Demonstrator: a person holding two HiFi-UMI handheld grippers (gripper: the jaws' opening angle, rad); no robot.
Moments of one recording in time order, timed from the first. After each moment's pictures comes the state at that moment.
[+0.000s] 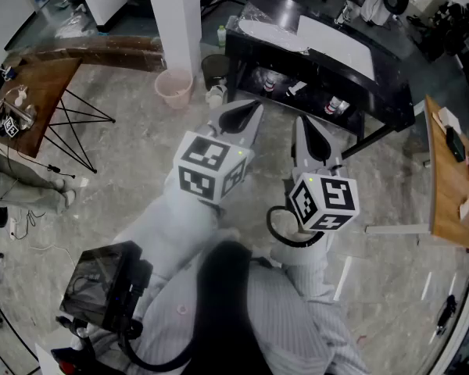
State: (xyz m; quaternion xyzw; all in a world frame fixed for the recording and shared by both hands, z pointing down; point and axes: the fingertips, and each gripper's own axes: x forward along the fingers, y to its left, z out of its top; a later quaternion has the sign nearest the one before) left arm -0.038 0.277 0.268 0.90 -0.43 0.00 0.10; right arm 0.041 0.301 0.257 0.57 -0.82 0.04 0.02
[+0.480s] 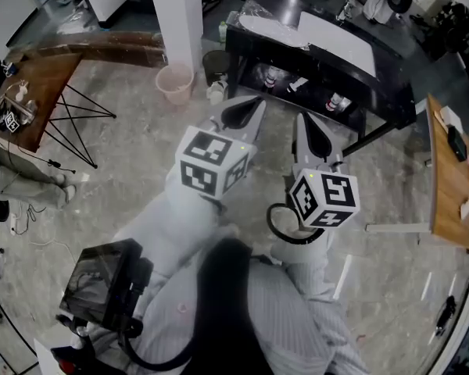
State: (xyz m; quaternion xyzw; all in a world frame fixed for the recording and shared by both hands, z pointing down) left arm -0.031 0.278 0.271 0.90 -0.42 0.00 0.10; right arm 0.045 0.303 0.262 0.58 -0.82 0.04 0.02
